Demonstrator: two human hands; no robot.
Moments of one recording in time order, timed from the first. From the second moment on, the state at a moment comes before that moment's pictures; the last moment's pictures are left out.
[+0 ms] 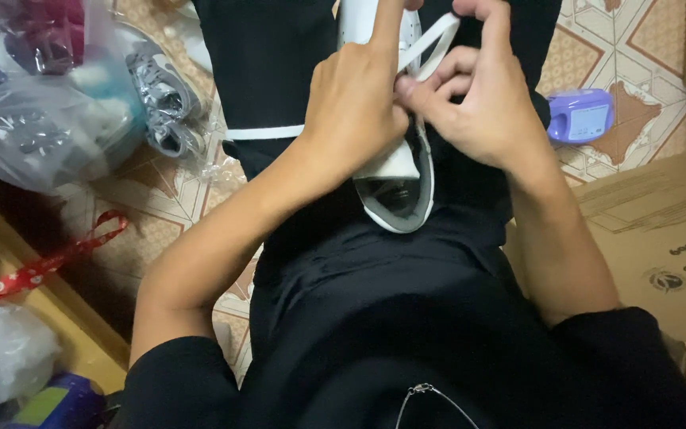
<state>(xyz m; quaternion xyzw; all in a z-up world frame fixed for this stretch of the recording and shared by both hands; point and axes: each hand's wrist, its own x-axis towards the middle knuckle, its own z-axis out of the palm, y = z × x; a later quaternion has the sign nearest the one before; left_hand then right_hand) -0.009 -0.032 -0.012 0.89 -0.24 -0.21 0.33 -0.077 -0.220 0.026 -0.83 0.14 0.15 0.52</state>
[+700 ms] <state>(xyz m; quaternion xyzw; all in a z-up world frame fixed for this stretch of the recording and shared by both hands) 0.003 0.015 0.057 0.84 -0.20 -0.34 0.36 -0.078 -0.226 0.037 -0.90 0.05 0.12 0.41</state>
